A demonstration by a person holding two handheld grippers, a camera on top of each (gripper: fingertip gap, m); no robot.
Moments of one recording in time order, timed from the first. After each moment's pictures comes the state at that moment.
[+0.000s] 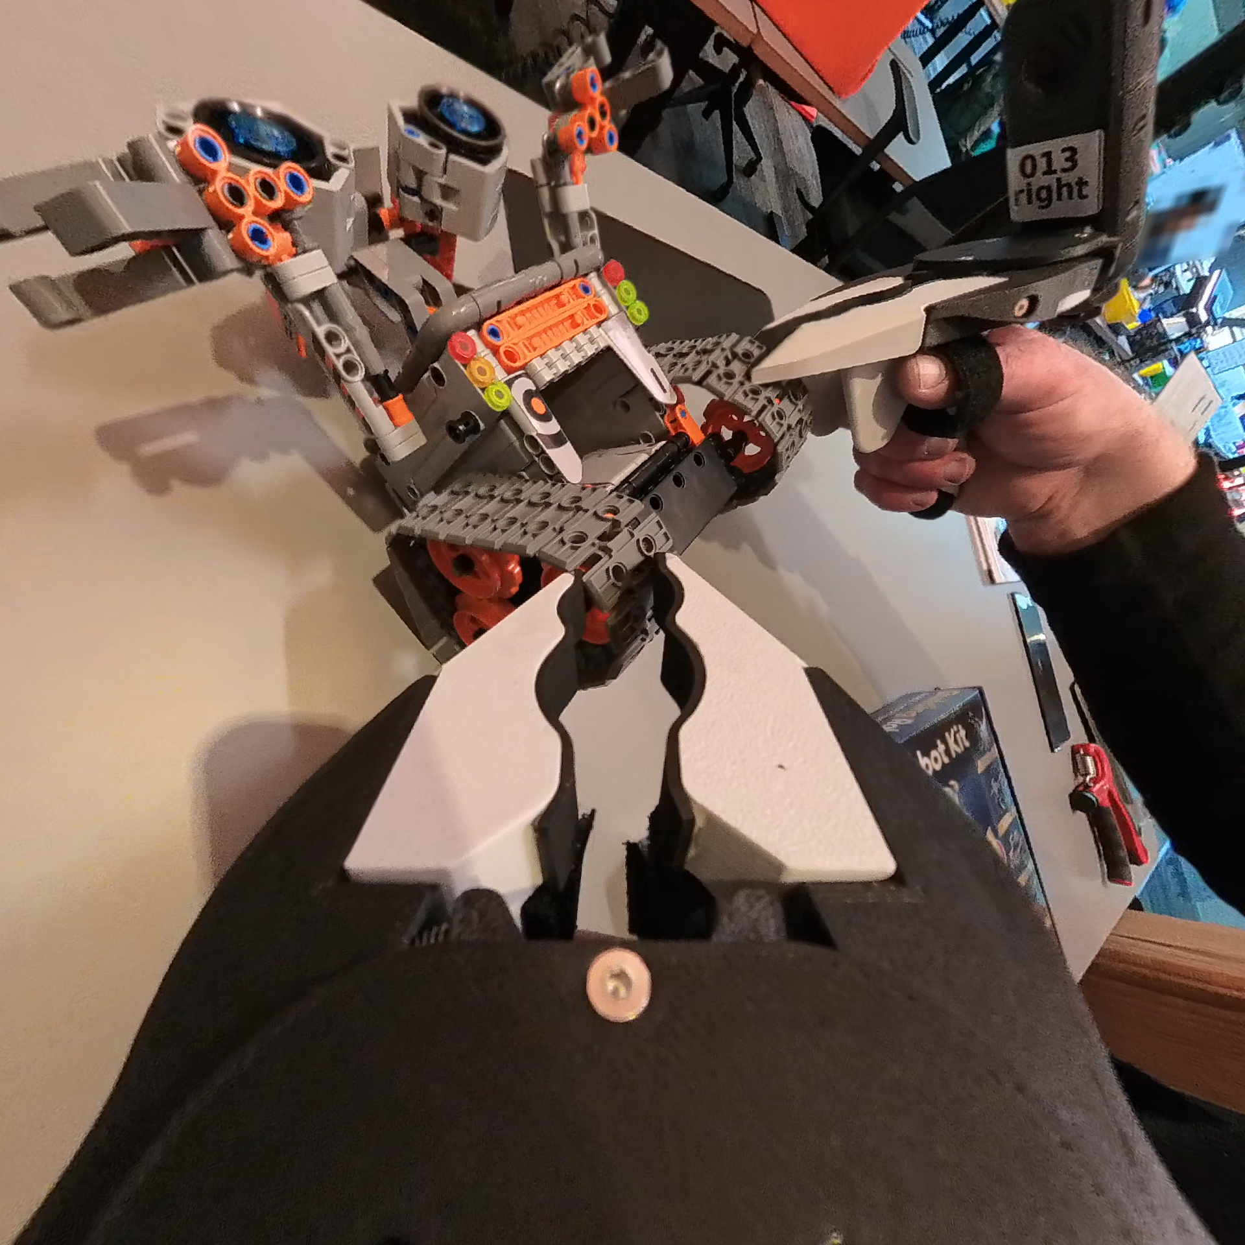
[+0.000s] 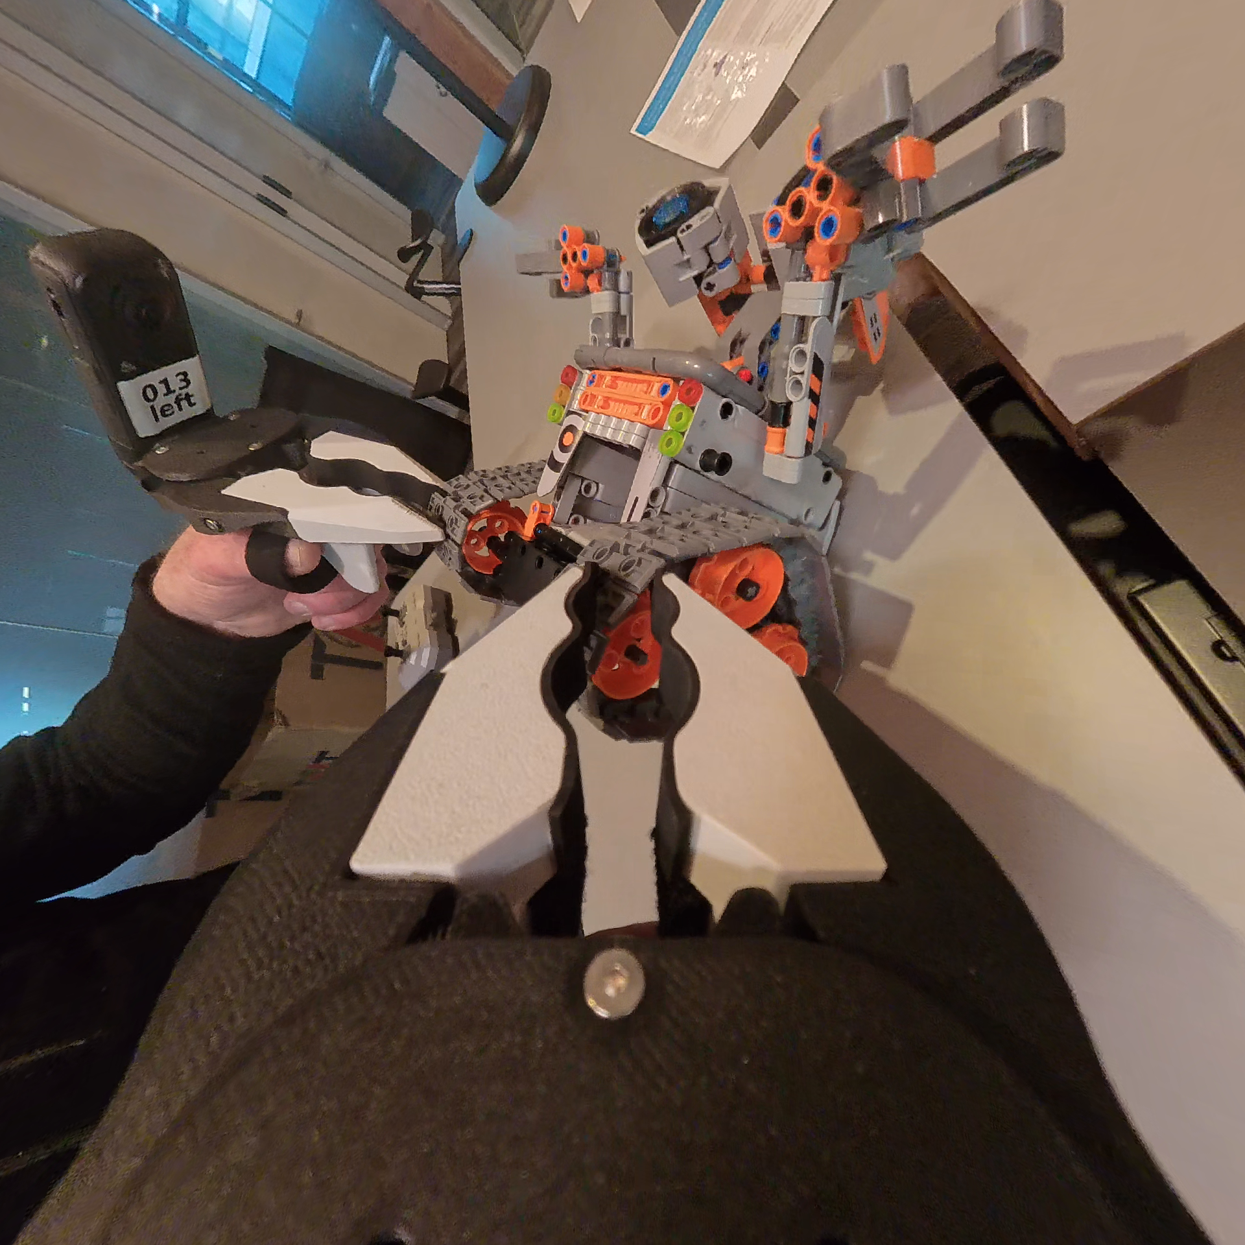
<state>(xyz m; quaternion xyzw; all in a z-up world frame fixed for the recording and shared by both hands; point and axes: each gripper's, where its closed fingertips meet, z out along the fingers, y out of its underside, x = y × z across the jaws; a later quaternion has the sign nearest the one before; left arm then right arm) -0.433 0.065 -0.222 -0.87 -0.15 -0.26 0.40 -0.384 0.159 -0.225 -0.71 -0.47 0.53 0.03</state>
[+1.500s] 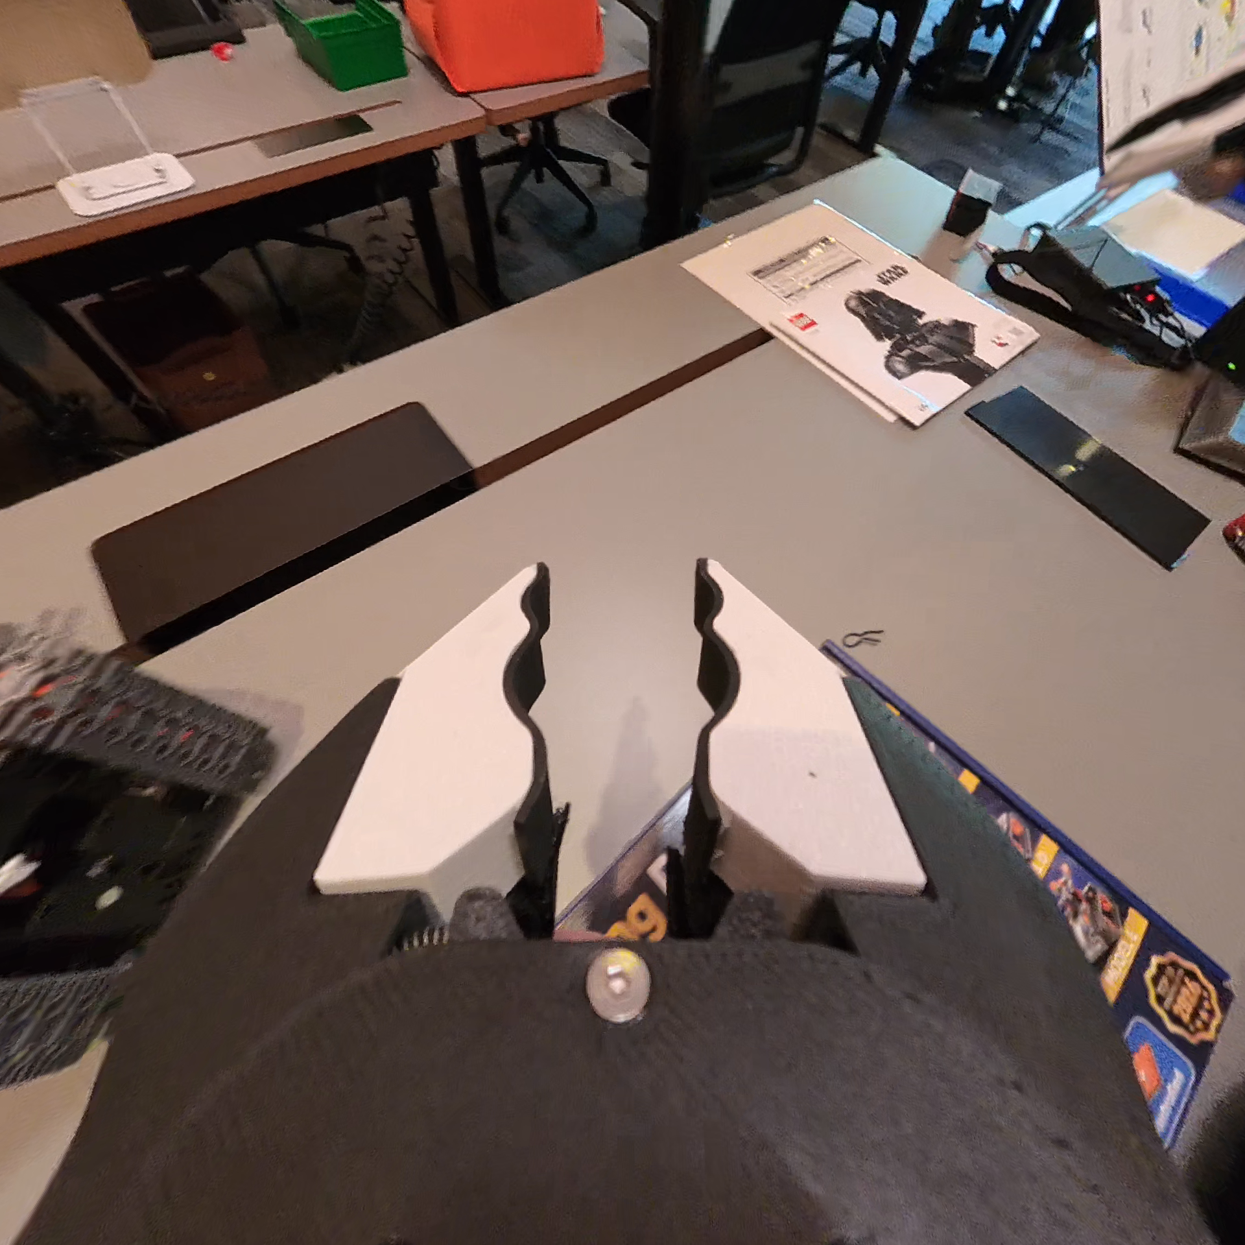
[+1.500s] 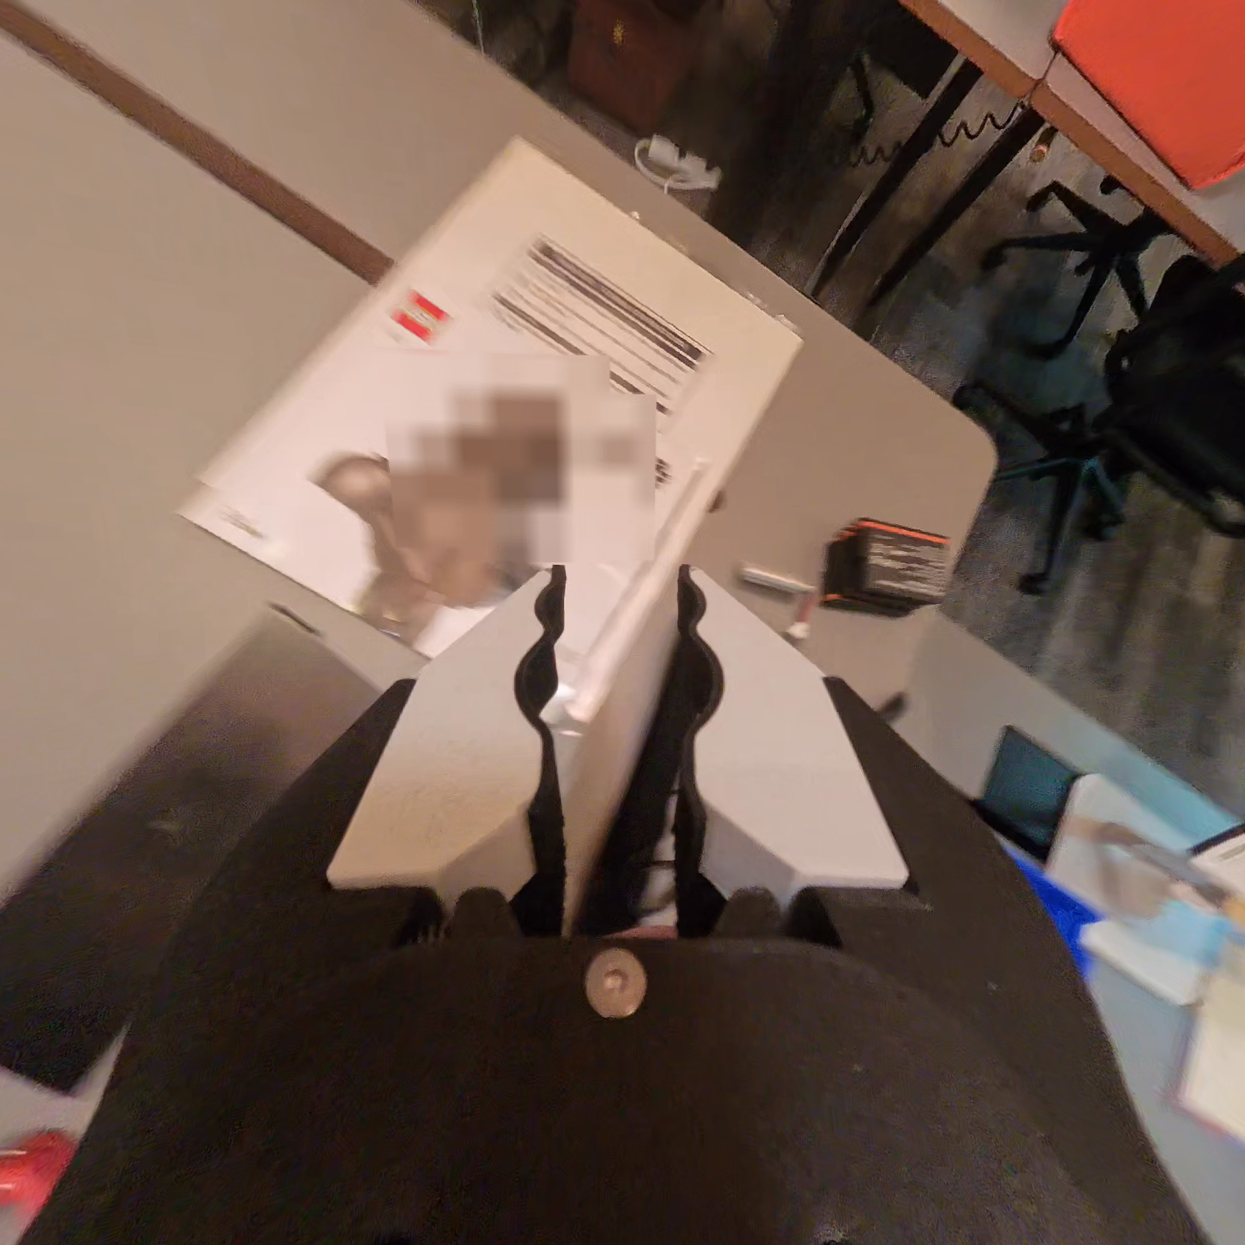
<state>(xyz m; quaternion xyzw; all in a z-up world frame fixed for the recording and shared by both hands) -0.165 0.098 -0.150 -0.85 0.16 -0.11 0.49 0.323 0.338 -0.209 -0.83 -0.40 0.05 0.38</state>
